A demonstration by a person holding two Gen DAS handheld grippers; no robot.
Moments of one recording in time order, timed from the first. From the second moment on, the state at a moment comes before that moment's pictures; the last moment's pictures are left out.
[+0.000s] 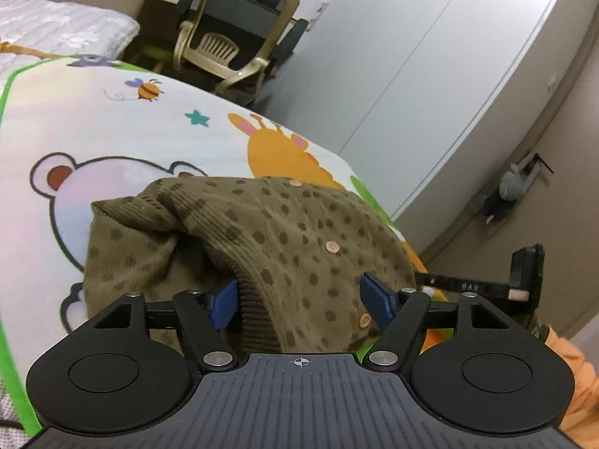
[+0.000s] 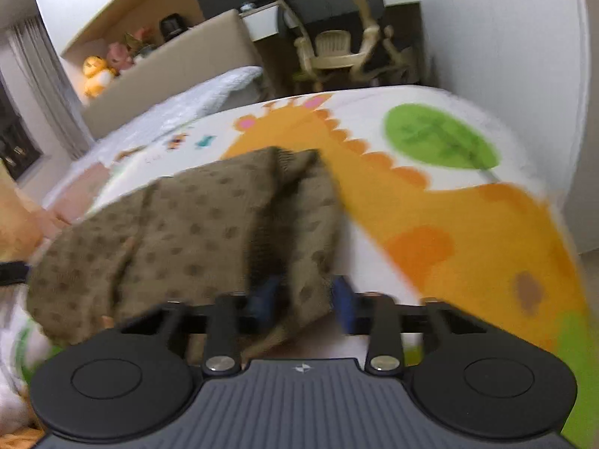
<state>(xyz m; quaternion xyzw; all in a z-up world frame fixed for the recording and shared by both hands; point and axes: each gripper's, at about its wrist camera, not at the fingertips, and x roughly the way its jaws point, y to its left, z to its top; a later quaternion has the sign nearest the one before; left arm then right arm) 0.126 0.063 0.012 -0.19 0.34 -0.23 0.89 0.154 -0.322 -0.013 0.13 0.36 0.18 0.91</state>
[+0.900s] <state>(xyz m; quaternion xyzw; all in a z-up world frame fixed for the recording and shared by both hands) 0.203 0.094 -0.027 -0.30 0.37 -0.15 0.86 0.233 -0.274 0.006 0.13 0.34 0.21 0.91</state>
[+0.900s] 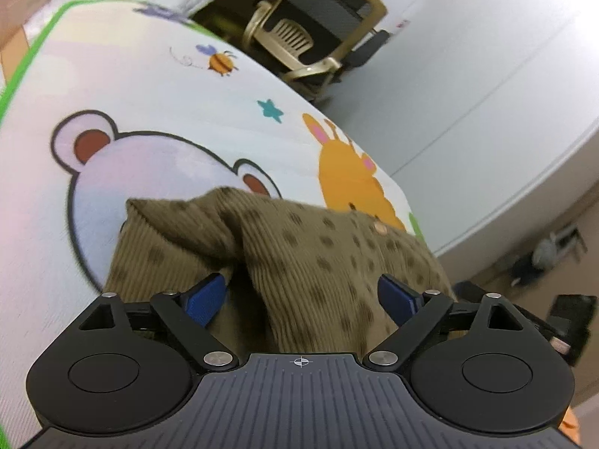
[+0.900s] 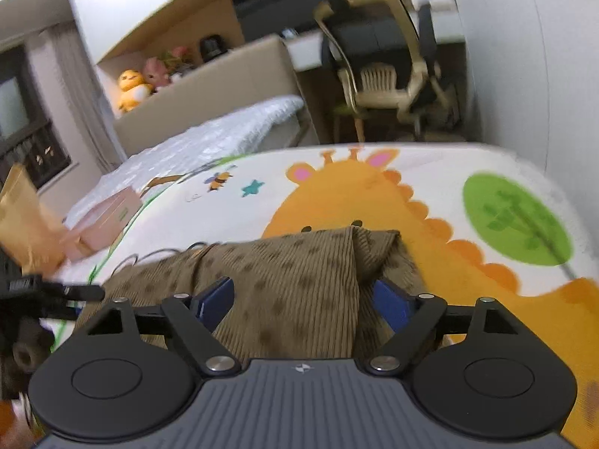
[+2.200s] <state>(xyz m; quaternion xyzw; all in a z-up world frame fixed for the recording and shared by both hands) 0.220 0.044 -0.036 -0.12 0.29 -0.19 0.93 0.221 -0.182 -0.033 0.03 0.31 0.24 0.92</state>
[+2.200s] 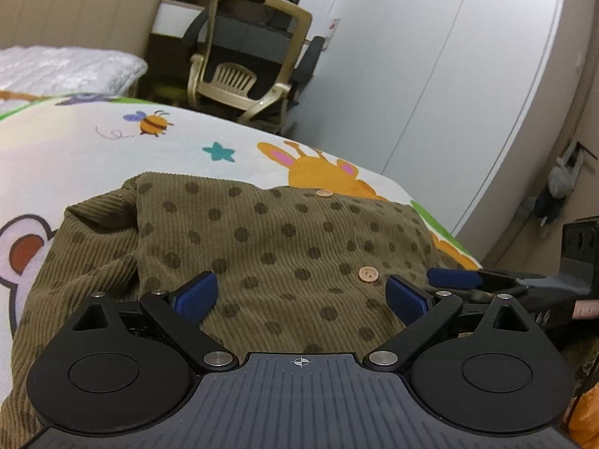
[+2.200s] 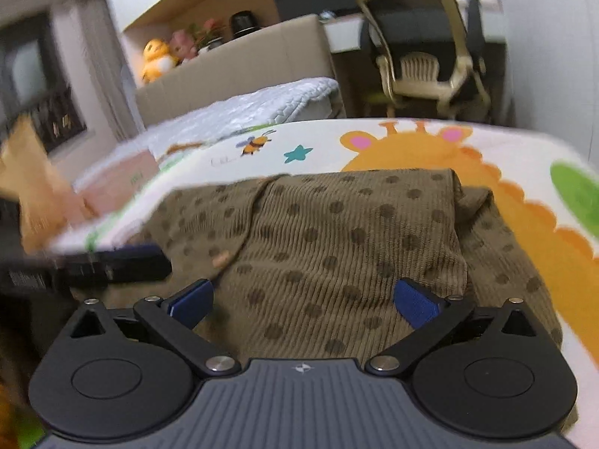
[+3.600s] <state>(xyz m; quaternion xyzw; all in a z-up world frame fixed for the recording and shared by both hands) 0.216 0.052 -0.043 -0.14 0.26 -0.21 0.93 0.221 -0.209 -0.033 0.12 0.30 0.27 0.91</state>
